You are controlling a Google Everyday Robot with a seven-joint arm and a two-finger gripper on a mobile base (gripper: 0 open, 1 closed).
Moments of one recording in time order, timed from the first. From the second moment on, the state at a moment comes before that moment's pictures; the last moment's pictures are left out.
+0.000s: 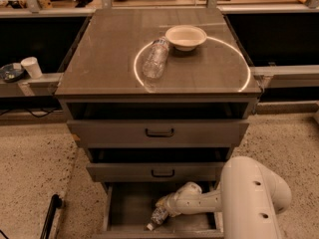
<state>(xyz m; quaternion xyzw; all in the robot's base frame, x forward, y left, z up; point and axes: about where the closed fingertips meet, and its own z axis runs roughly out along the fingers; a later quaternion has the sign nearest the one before) 0.525 -0.029 0.114 -0.94 0.27 -0.03 0.21</state>
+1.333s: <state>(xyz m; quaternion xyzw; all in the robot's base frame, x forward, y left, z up) 0.494 -0.067 0.214 -0.84 0.37 -0.07 0.39</state>
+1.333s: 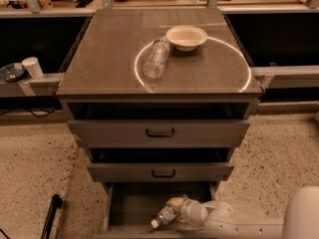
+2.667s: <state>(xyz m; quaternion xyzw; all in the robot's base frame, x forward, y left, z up) 0.496 -0.097 0.299 -0.80 0.36 -0.11 0.47</state>
